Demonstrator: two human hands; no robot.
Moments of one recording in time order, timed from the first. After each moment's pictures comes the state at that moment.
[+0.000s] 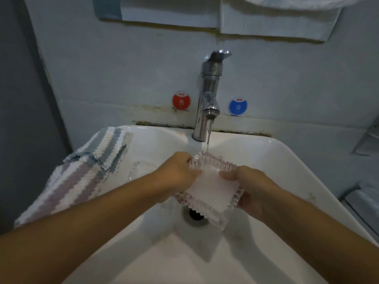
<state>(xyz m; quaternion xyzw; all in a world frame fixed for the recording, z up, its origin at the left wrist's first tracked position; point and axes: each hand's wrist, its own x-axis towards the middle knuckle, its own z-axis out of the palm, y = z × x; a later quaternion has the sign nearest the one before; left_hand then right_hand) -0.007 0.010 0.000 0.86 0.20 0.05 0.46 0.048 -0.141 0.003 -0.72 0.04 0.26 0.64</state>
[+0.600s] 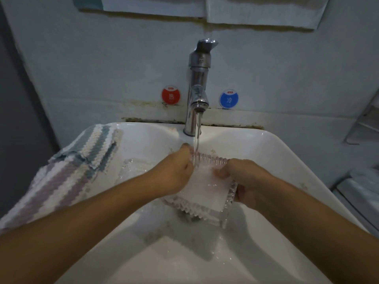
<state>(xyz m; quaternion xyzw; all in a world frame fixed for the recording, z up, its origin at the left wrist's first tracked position) -0.001 0.008 -0.006 0.94 0.07 0.06 0.34 0.052 -0.143 0.007 -0.76 0.03 0.26 0.59</state>
